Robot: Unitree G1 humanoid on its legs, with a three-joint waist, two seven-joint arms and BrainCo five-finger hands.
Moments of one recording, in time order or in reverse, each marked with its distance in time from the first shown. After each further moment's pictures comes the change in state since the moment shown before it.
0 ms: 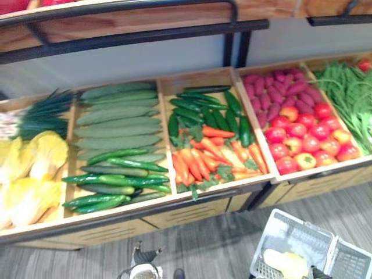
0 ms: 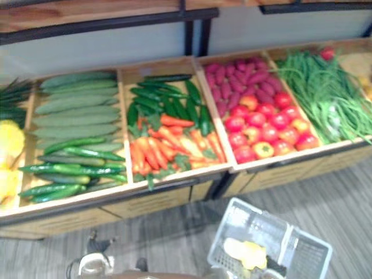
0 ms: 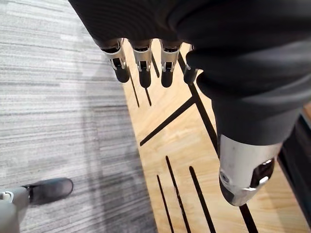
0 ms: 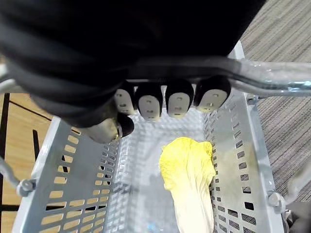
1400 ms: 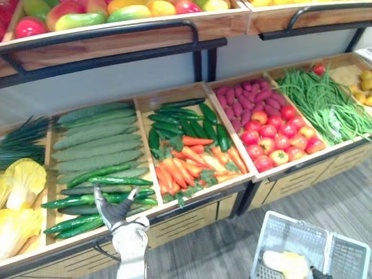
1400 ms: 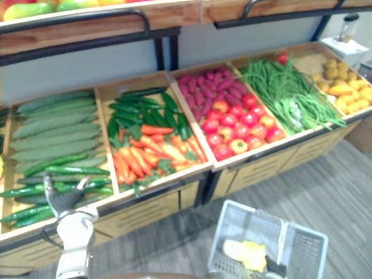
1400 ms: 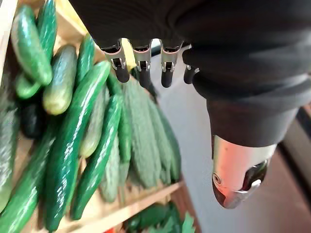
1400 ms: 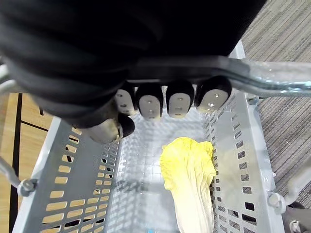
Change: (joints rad) left arm 0.065 -0.107 0.057 -0.811 -0.021 0.031 0.208; right arm 0.064 0.002 0.095 -0.089 -0.052 -0.022 0.042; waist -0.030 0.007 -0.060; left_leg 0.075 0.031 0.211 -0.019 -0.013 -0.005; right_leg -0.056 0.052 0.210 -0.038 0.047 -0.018
